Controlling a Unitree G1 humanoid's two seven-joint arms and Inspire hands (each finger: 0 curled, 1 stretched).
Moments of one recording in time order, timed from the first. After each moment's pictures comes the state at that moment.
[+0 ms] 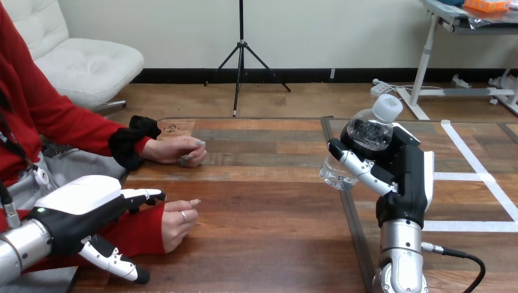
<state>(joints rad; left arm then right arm) -0.19 0.85 -0.09 0.55 0.60 -0.73 -0.29 -0.41 0.00 -0.17 1.03 0.00 -0.87 -0.16</state>
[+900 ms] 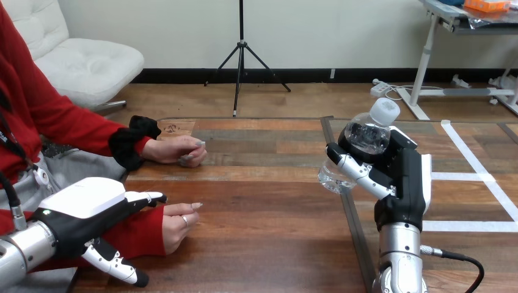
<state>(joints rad) -0.21 0.86 -0.13 0.56 0.68 -0.72 -0.20 -0.40 0.00 -0.17 1.02 0.00 -0.87 -0.14</state>
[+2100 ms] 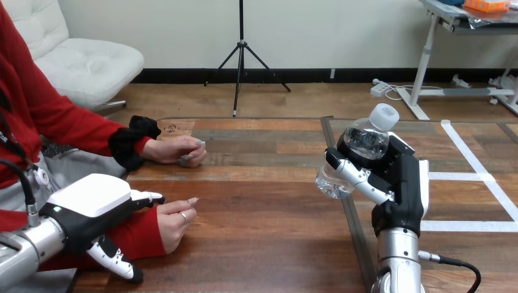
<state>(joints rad) -0.35 0.85 -0.28 0.73 0.85 -0.69 0.00 -0.38 0.02 -0.17 1.01 0.04 -0.87 -0.11</state>
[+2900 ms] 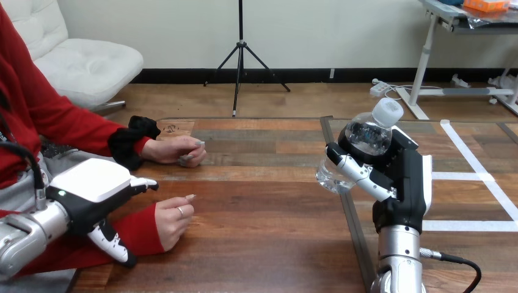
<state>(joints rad) -0.51 0.82 -0.42 0.91 0.94 -0.63 0.12 -0.35 0.03 -0.17 0.92 0.04 -0.87 -0.10</state>
